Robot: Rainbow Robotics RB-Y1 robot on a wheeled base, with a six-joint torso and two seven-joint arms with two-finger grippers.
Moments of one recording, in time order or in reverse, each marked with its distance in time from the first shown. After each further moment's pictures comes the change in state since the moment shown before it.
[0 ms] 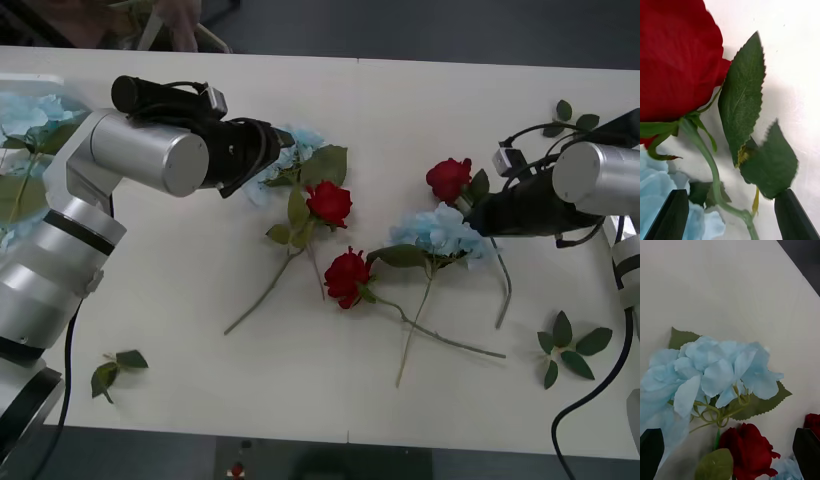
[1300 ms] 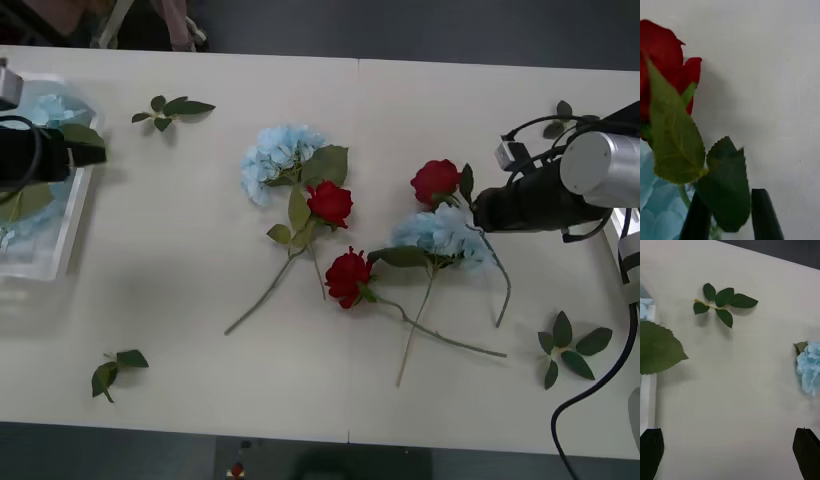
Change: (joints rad) right arm 0.000 0.000 -0.028 -0.057 0.001 0.069 -0.002; left arm 0.343 0.422 0.437 -0.197 0.457 0.163 -0.825
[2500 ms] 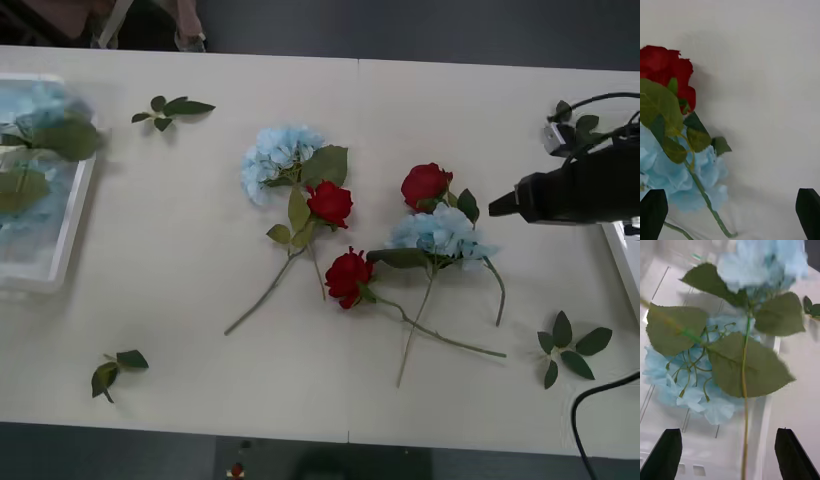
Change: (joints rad) right arm 0.050 -0.041 -0.166 -0.196 -0.103 0.215 0.000; left arm 0.252 -0.005 0.361 0.330 0.301 -0.108 -0.405
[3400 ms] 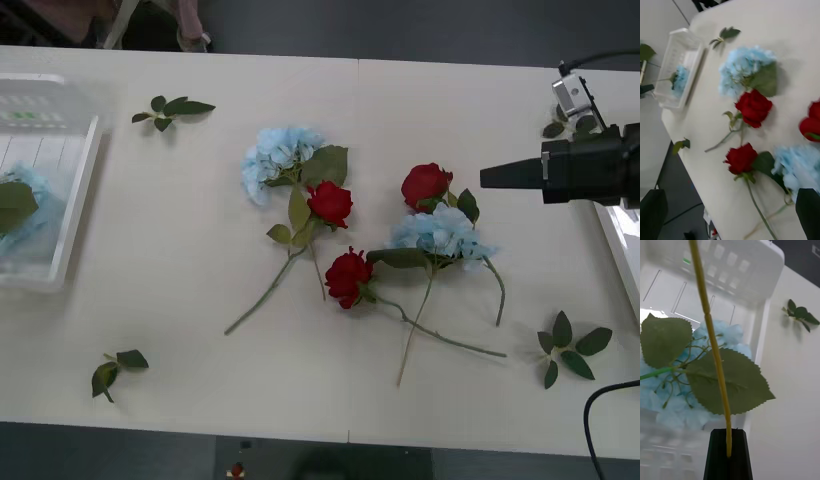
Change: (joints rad) right arm 0.043 -0.054 -0.119 -0.024 -0.719 0.089 0.218; left arm 0.034 -0.032 0.080 -0.082 -0.026 0.080 0.012
